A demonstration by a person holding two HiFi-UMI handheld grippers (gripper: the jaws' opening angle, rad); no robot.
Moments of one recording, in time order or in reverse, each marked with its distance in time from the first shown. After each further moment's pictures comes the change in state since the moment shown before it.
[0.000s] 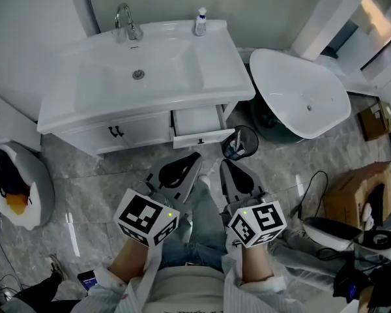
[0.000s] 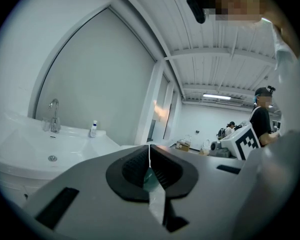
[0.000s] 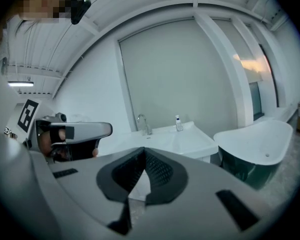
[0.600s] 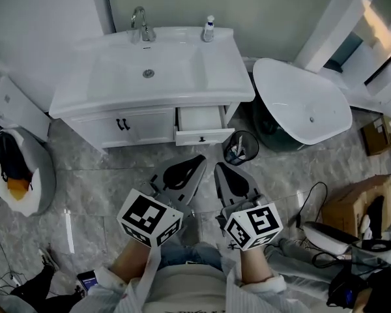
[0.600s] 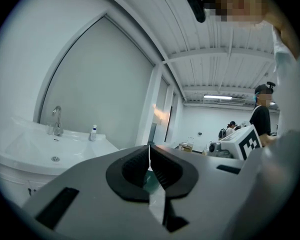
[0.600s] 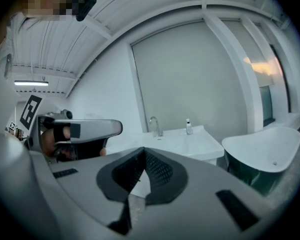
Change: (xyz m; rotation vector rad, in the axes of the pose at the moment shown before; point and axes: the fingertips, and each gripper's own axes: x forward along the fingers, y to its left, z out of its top) left arm -0.033 -0.057 0.004 0.020 -0.045 0.037; right arm -0.049 0.039 0.003 -0.070 -0.015 0.117
